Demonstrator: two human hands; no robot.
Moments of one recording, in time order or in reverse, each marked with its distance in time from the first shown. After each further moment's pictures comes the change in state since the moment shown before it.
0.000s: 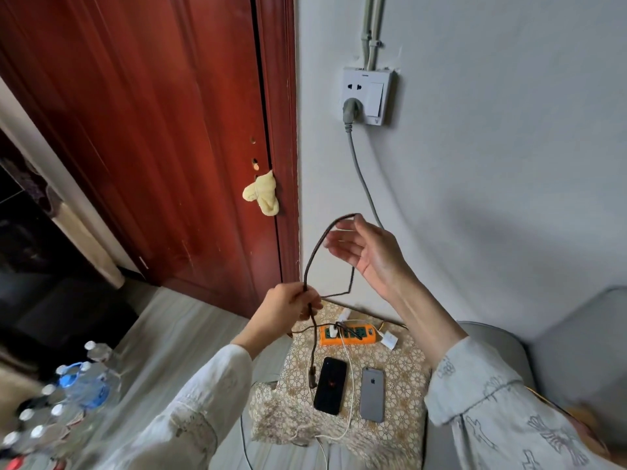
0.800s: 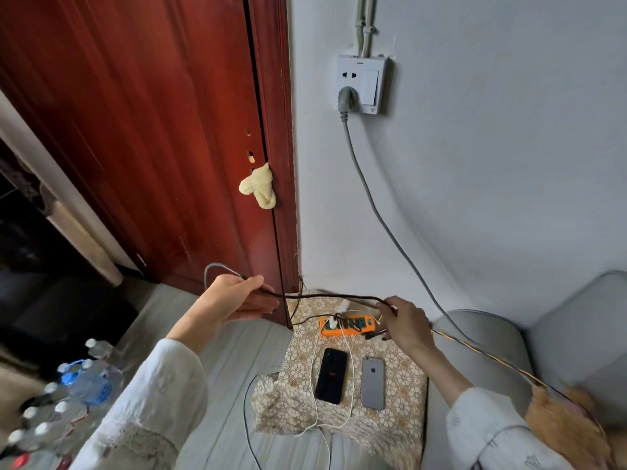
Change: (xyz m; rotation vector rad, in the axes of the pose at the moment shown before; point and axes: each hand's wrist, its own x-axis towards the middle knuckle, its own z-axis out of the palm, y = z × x) left_hand -0.027 0.006 -0.063 -0.346 0.088 -0.429; right_hand -0.060 0.087 -0.097 -1.233 0.343 0.200
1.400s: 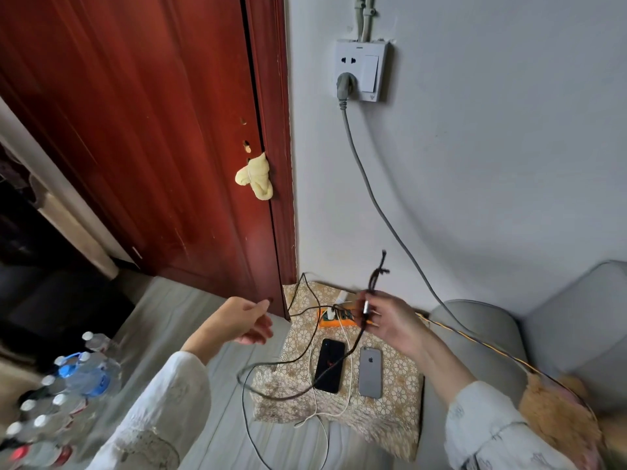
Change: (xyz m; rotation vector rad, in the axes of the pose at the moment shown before) left_hand 0.025 -0.052 0.000 0.396 -0.106 -0.132; right_hand -0.005 -0.019 0.004 1.160 -0.421 0.394
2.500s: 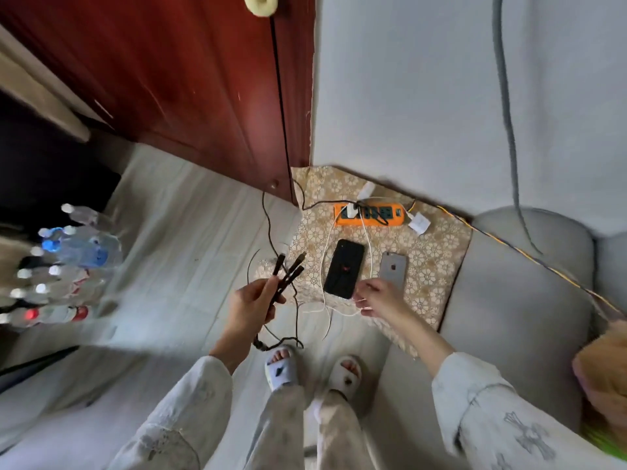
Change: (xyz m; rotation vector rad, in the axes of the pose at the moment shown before) left_hand 0.095 -0.158 0.098 -0.403 0.255 -0.038; right_hand 0.121 0.170 -0.051 -0.800 0.166 0.284
